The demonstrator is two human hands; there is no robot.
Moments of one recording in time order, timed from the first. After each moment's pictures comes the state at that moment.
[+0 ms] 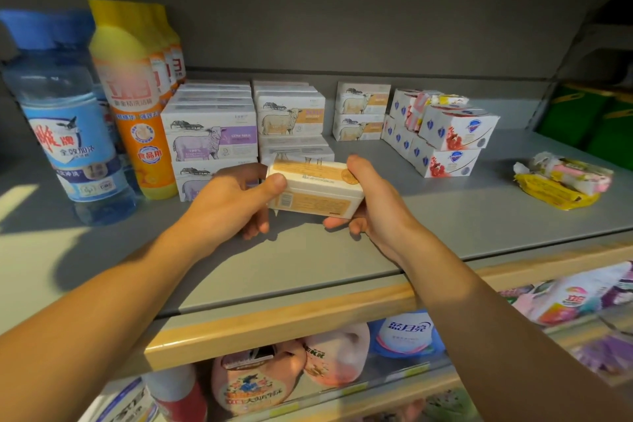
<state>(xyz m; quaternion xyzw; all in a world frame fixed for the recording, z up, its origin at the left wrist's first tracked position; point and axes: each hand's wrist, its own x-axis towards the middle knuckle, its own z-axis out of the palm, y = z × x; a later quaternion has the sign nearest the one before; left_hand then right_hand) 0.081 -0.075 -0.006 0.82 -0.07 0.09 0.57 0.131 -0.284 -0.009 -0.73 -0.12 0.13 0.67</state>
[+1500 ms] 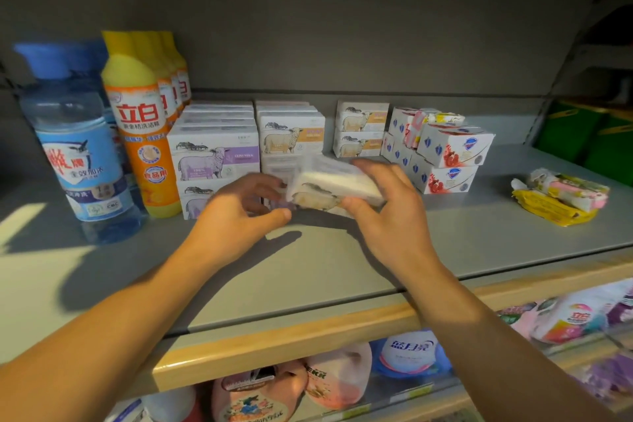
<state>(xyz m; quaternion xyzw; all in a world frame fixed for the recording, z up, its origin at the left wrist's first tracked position) 0.093 -0.069 -0.015 0.85 -0.09 0.21 0.48 0.121 -0.297 -0.004 -0.81 -0.23 -0.27 0.47</state>
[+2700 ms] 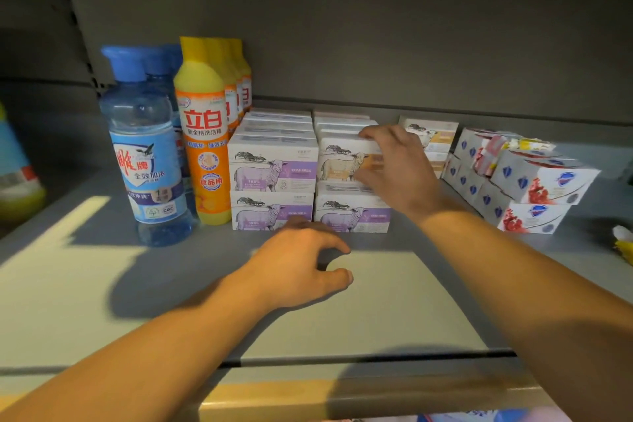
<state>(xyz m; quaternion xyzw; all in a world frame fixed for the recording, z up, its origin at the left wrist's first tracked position) 0.103 -0.071 -0.029 0.95 -0.14 0.13 0.24 0.249 -0.230 0.030 -0.88 -0.31 -0.26 0.26</state>
